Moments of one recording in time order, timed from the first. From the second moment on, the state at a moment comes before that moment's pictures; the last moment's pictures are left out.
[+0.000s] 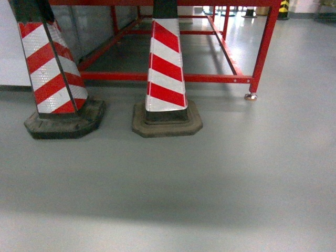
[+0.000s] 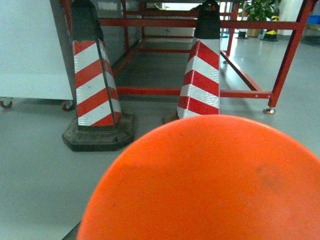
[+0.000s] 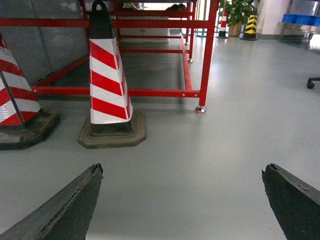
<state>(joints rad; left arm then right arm) 0.00 0.01 0.01 -0.01 0.00 0.00 0.00 0.00 0.01 0.00 0.00 0.00</state>
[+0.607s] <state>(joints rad) 0.00 0.01 0.01 0.00 0.00 0.00 0.00 0.00 0.01 0.00 0.00 0.00</state>
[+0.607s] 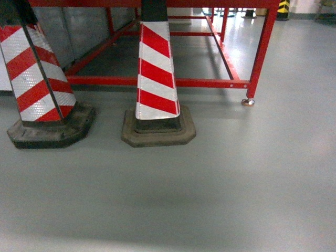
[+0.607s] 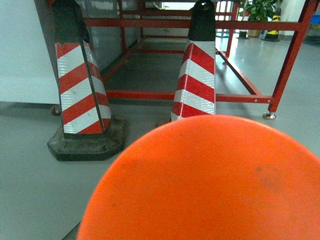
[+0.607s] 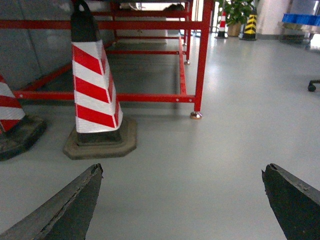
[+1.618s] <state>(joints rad) 0.00 0.01 0.01 0.00 0.00 0.00 0.00 0.00 0.01 -0.01 0.00 0.00</state>
